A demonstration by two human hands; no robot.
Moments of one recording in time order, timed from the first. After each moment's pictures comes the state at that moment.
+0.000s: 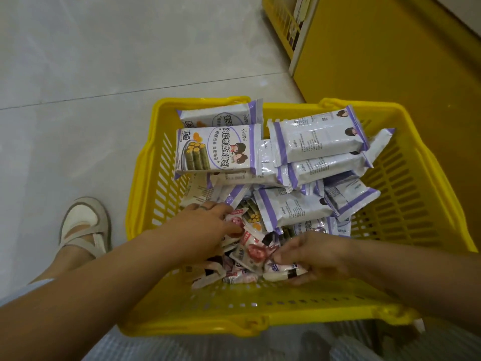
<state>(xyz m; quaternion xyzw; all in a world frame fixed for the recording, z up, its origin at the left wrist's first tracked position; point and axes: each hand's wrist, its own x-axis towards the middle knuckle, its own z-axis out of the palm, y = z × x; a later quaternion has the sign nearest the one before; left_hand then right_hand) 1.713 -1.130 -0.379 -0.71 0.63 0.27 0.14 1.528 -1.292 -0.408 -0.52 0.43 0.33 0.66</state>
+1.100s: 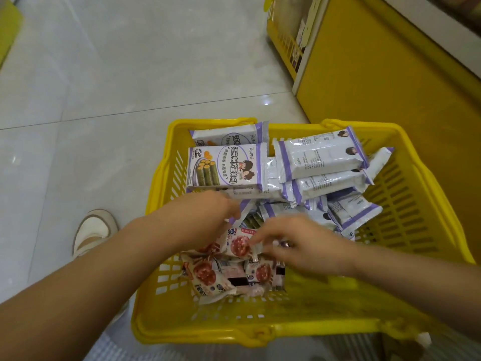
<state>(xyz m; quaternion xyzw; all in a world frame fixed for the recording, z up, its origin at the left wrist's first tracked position) 1.729 -1.143 -0.315 -0.77 0.58 0.25 0.05 1.569 -1.273 -0.333 -0.90 0.06 0.15 0.40</state>
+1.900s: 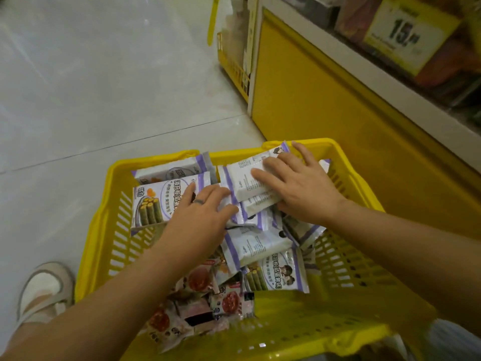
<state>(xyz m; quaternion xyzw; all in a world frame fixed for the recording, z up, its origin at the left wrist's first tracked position) 1.700 -1.209 -0.346 -0.76 0.65 -0.01 0.02 1.558 -1.397 -0.327 -0.98 0.07 -0.05 -0.20</state>
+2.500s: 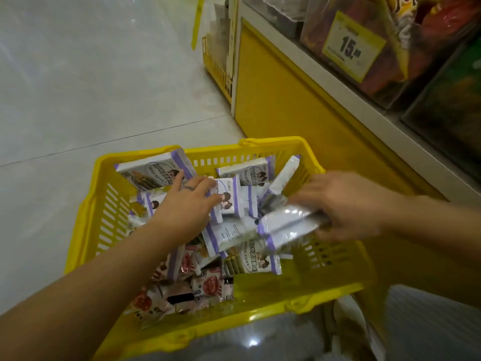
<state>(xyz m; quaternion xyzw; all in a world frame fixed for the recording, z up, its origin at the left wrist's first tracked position) 1.694 -1.222 -0.341 -0.76 0.65 0.01 0.08 1.466 -1.383 -0.232 -0.98 0.05 0.17 -0.02</state>
